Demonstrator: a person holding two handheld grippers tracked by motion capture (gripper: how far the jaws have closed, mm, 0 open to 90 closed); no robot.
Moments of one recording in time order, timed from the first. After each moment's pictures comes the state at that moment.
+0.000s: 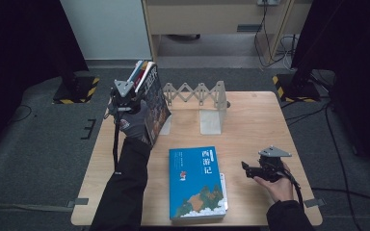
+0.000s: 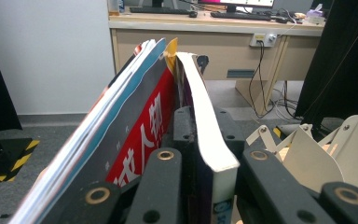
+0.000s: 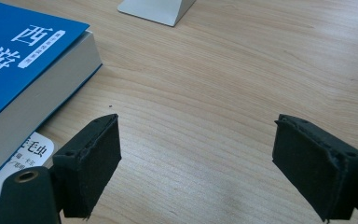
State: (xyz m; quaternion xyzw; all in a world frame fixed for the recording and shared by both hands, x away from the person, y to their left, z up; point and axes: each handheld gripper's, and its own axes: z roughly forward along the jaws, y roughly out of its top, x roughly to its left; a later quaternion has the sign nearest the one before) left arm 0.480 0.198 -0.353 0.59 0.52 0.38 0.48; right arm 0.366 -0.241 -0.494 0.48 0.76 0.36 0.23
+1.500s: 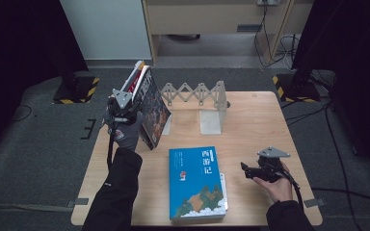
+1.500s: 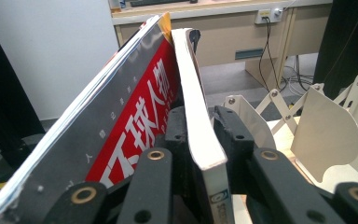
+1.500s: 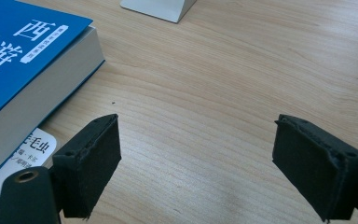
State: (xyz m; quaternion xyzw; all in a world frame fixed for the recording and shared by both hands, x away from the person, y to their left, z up) left arm 0.453 0.209 -0.363 0.62 0.50 0.41 0.44; right arm 0.365 -0.239 -0.495 0.48 0.77 0.36 0.23
